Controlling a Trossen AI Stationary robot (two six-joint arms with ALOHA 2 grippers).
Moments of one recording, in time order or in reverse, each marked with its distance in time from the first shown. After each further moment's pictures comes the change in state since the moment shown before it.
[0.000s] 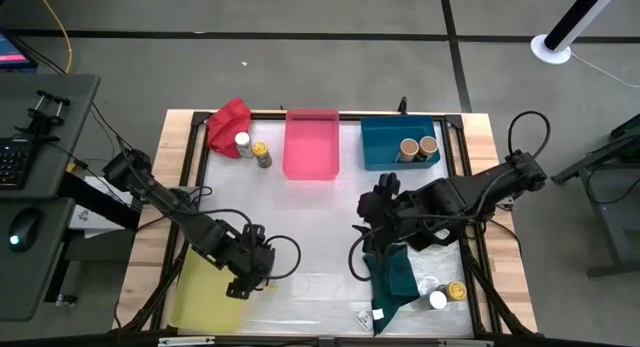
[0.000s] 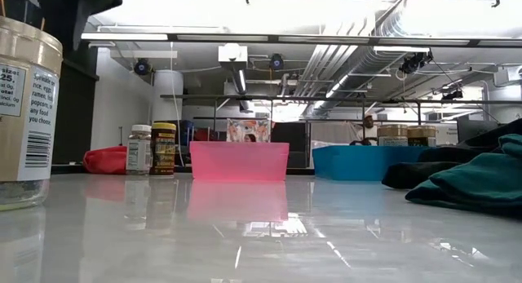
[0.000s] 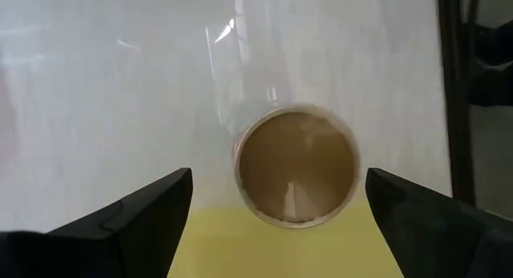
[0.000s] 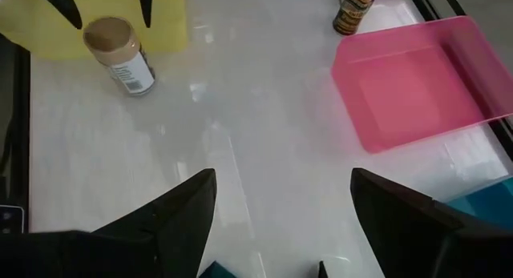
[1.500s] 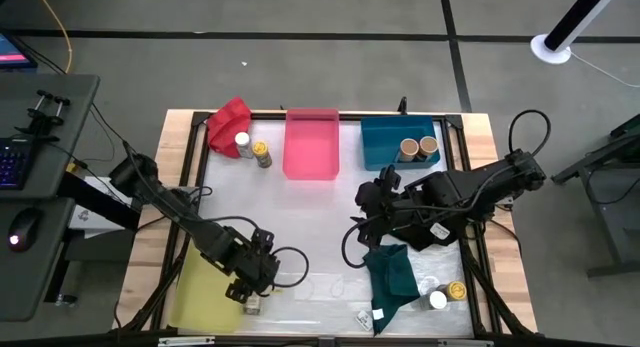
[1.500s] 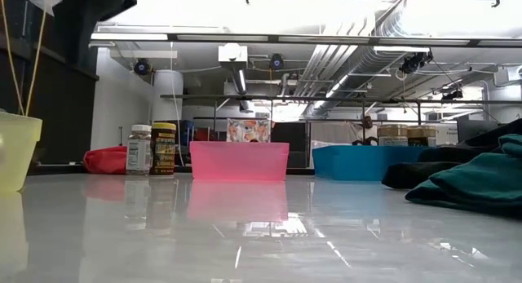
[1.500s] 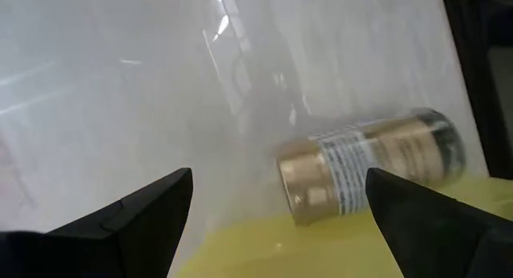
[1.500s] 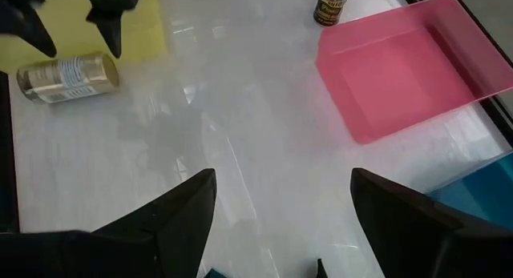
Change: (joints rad) left arm -0.006 0.076 0.033 0.007 0.014 0.212; right arm -0.053 0.000 0.000 -0.012 -0.010 0.056
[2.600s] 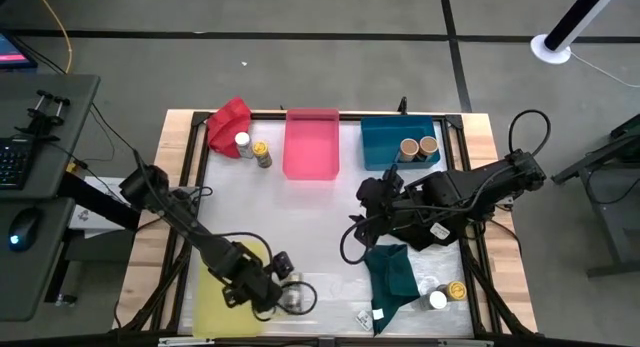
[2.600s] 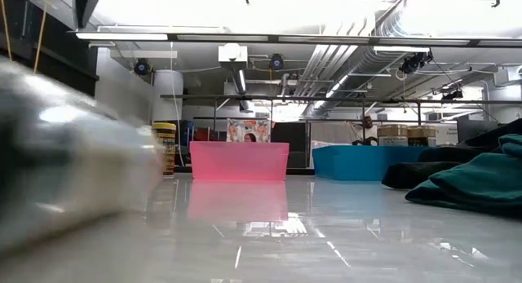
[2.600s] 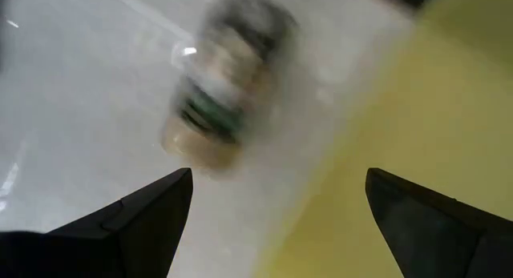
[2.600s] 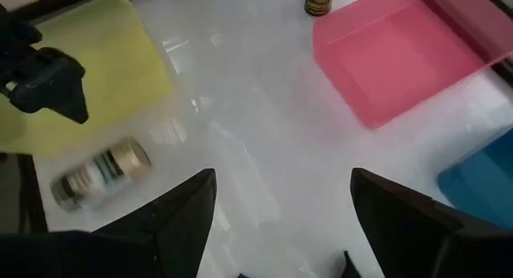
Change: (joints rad) left arm -0.041 0.126 0.153 -0.016 -0.003 0.665; right arm 0.000 0.000 0.000 0.001 0.002 0.159
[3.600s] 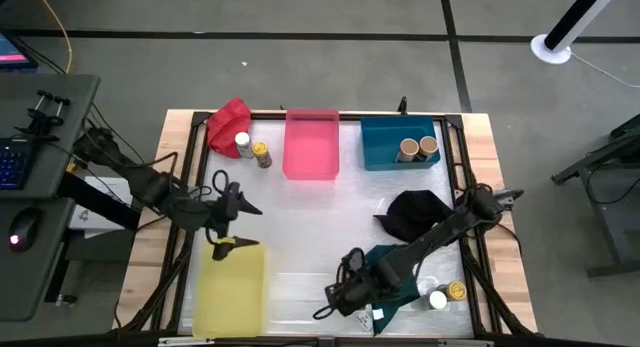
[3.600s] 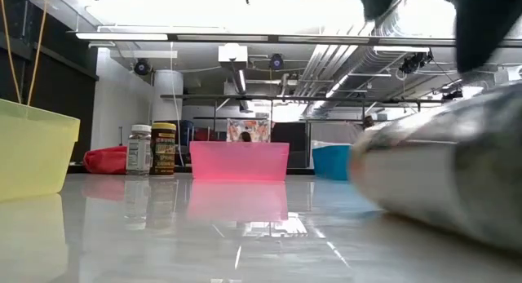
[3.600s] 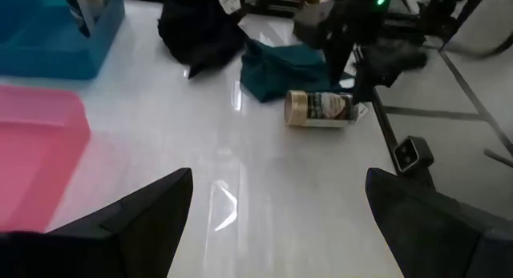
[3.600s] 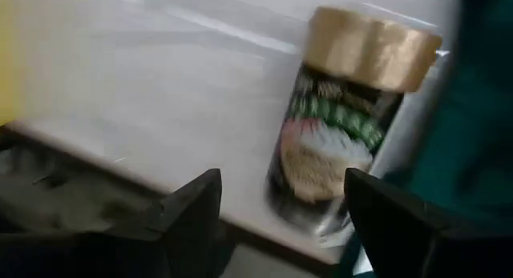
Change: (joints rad) left arm 0.089 -0.826 -0.536 0.431 -0.334 -0.833; right arm 0.208 0.454 0.000 0.189 -0.441 1.101
